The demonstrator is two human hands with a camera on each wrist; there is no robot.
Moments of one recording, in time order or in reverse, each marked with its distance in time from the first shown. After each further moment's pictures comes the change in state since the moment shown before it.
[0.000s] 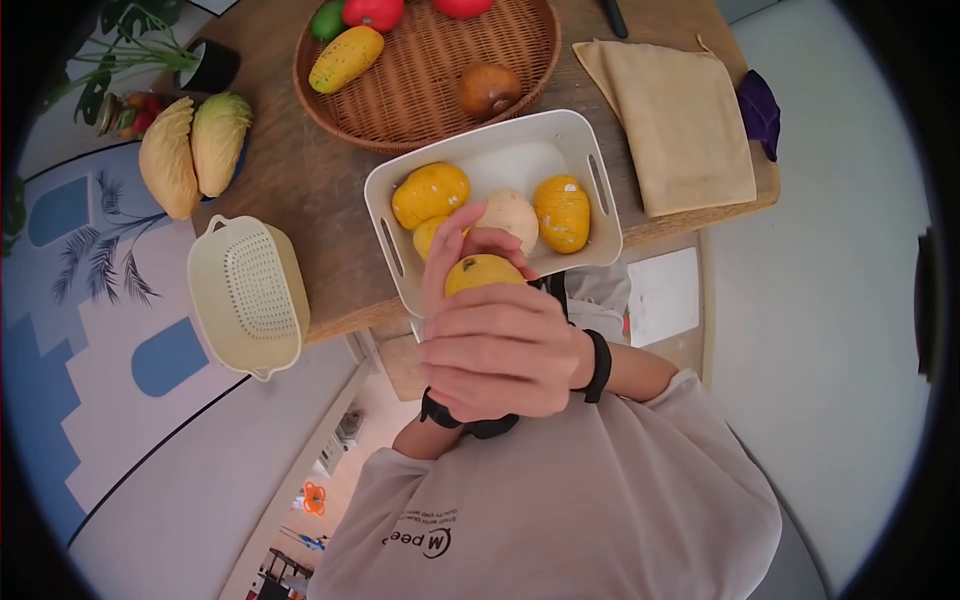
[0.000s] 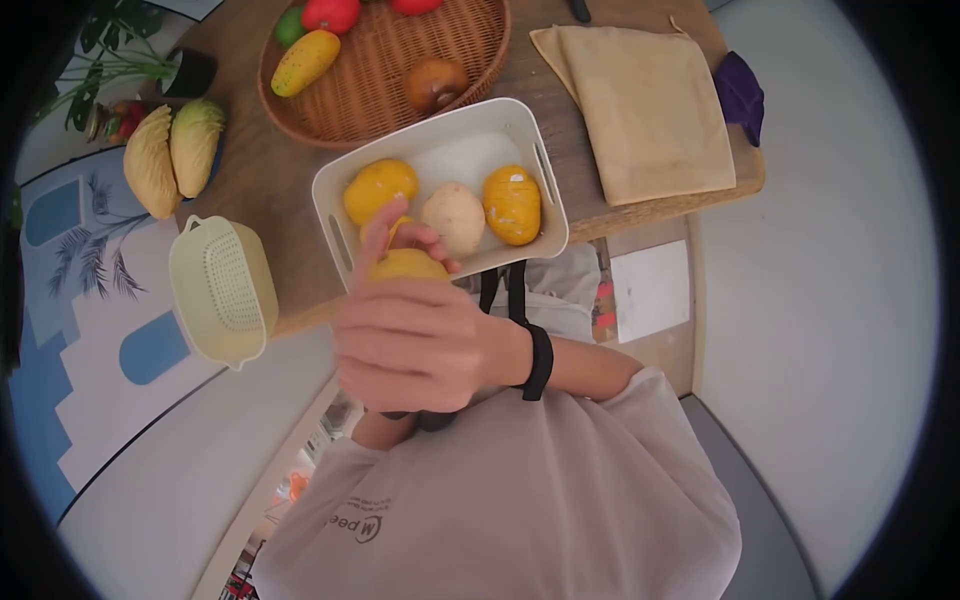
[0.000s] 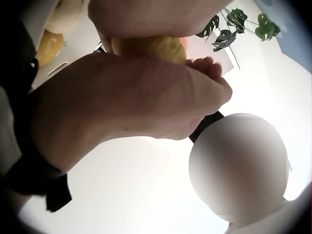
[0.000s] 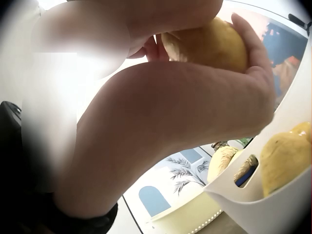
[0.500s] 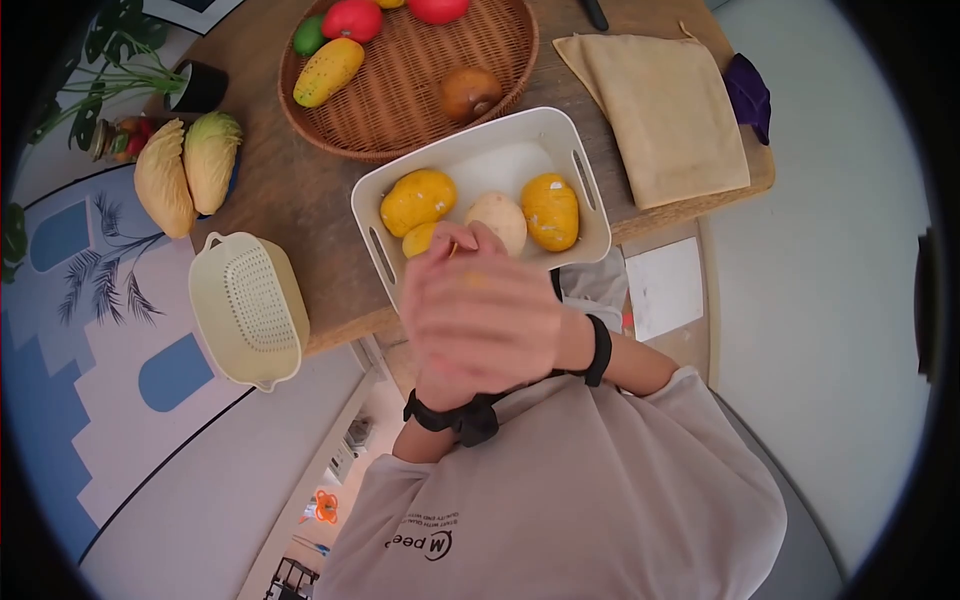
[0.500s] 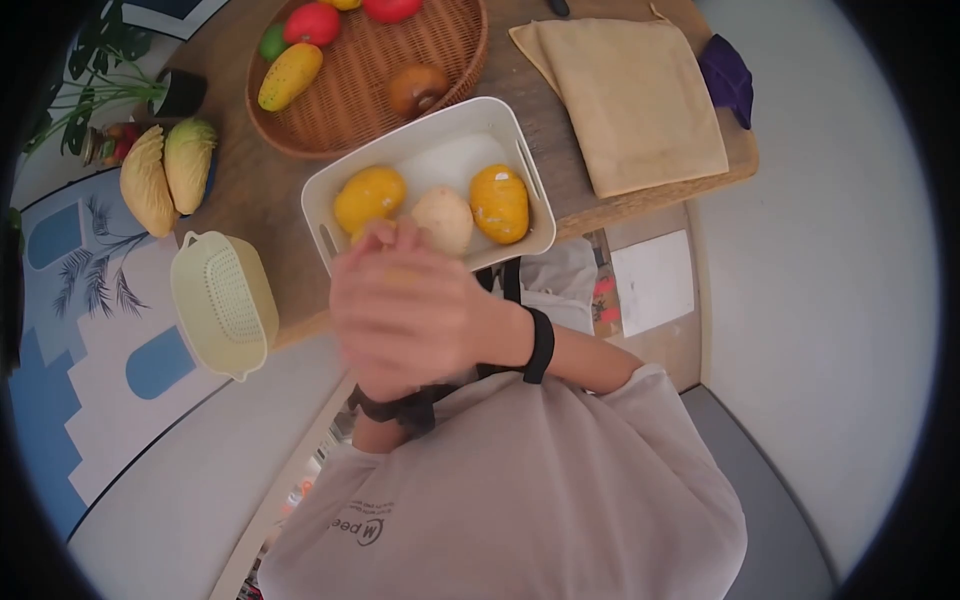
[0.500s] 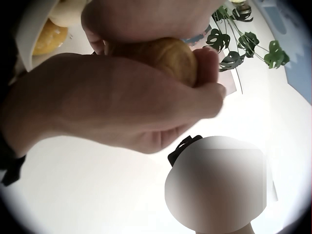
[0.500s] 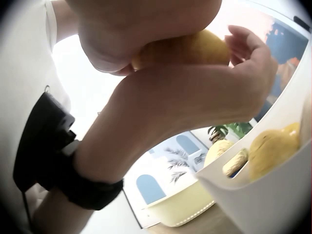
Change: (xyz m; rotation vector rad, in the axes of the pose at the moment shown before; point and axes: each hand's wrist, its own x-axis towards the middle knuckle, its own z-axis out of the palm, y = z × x) left_hand 0.005 -0.031 -0.020 0.182 -0.153 0.342; right_hand -0.005 0.024 0.000 -0.026 0.062 0.043
